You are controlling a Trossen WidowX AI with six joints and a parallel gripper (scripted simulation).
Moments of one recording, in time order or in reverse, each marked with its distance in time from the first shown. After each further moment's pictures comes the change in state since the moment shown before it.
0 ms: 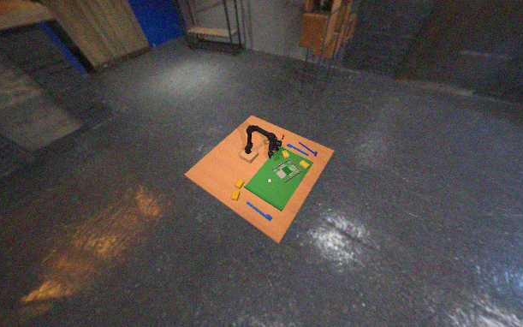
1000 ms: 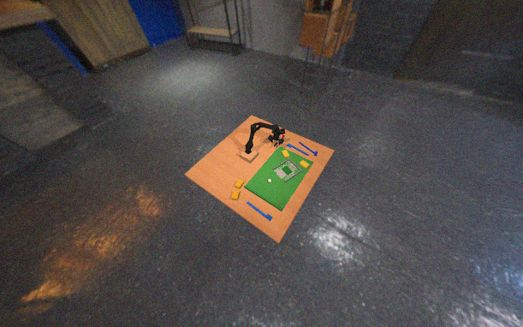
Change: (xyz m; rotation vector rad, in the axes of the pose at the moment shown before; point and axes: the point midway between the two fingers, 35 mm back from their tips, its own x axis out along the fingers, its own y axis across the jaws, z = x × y) arm -0.045 0.225 0.049 -1.152 -0.317 0.266
